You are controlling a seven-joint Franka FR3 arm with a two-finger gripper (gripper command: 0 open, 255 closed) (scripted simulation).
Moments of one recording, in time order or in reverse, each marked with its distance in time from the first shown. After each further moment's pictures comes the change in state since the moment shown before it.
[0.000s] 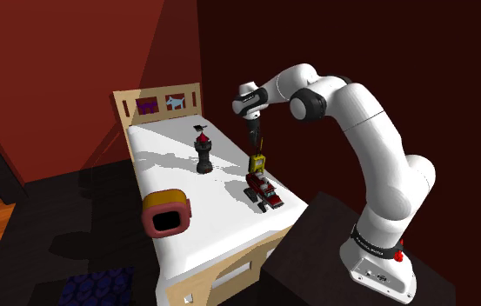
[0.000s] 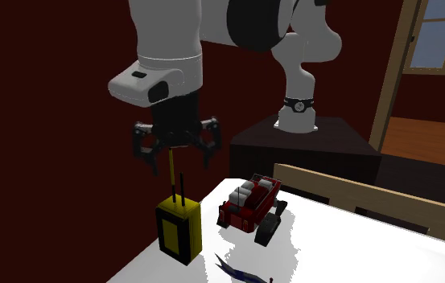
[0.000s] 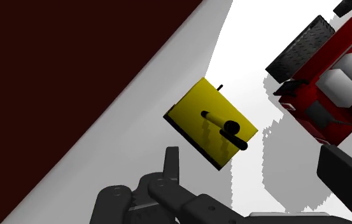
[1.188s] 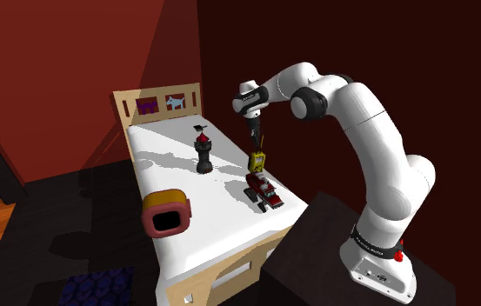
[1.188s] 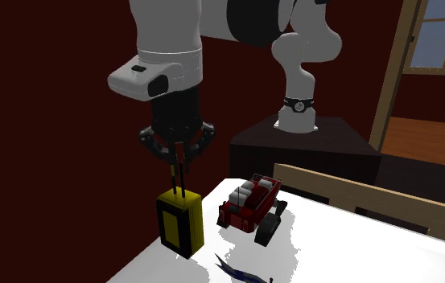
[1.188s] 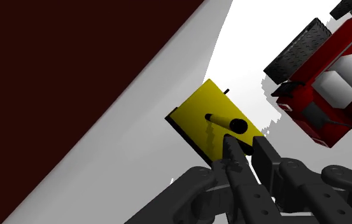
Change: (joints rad) arm 0.001 -0.014 -0.002 -0.004 -0.002 -0.009 -0.002
